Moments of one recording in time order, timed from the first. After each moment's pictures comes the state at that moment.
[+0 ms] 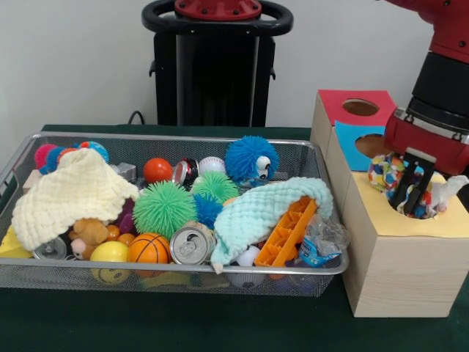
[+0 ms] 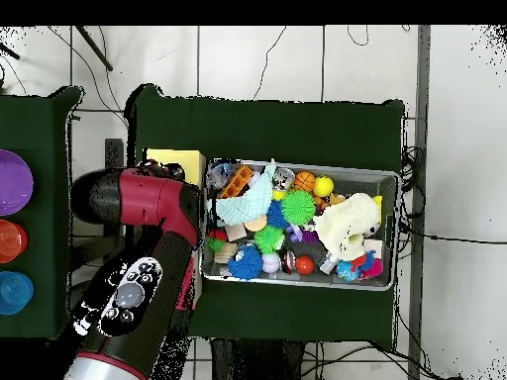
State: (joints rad) arm 0.43 -0.27 -0.56 1.26 0.48 0.56 2.27
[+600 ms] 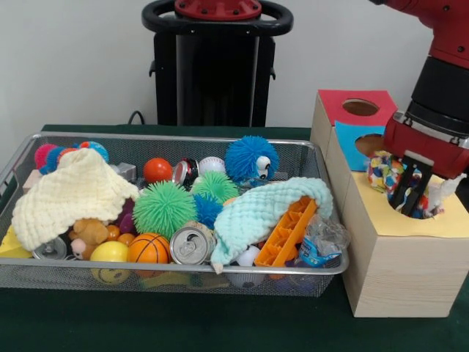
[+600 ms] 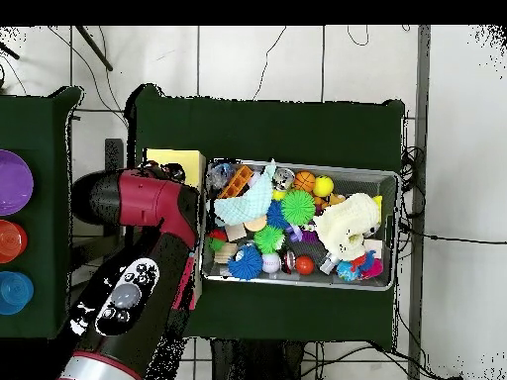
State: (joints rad) arm 0.44 -0.25 -0.58 1.26 0.51 0.56 2.27
